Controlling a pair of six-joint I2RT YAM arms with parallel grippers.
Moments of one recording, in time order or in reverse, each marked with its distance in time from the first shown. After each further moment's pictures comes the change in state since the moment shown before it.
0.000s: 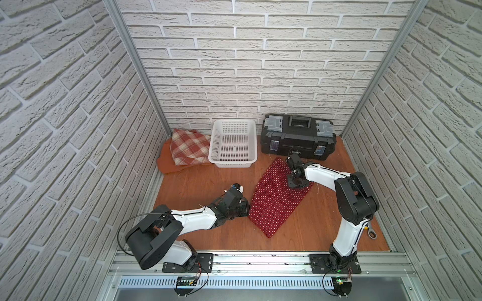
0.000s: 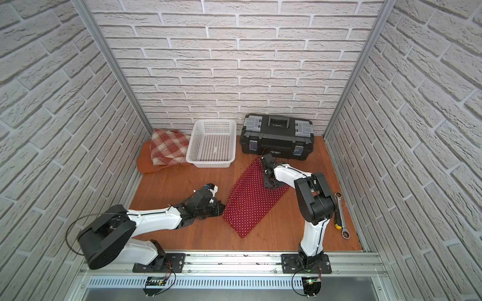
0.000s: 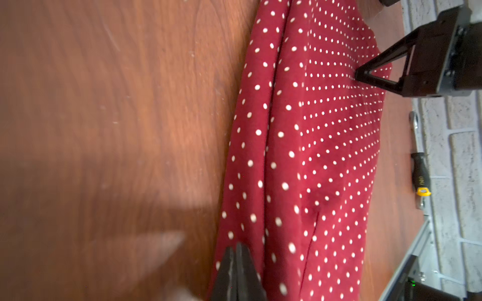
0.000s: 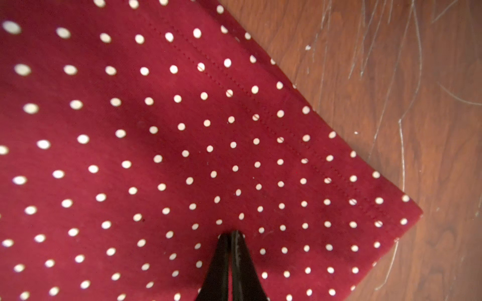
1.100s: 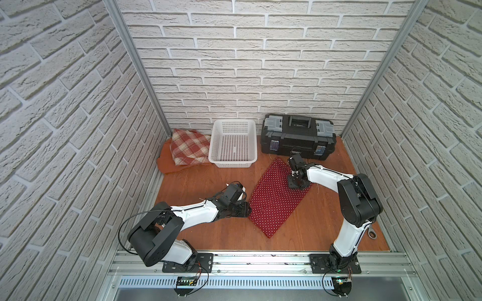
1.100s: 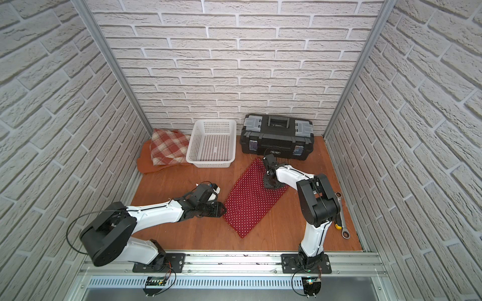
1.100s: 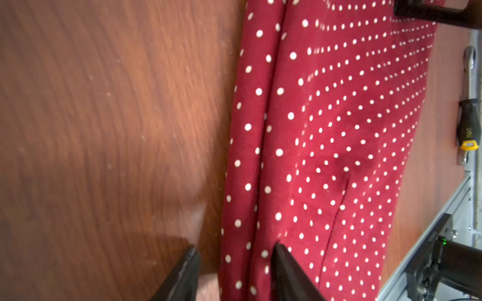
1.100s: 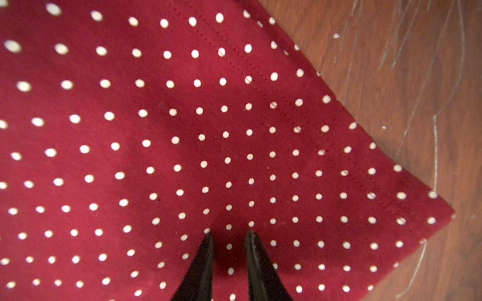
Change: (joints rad) left arm 0.046 0.085 0.110 -0.211 0.149 0.183; right arm -0.005 -0.036 -0.040 0.027 -0.081 -0.011
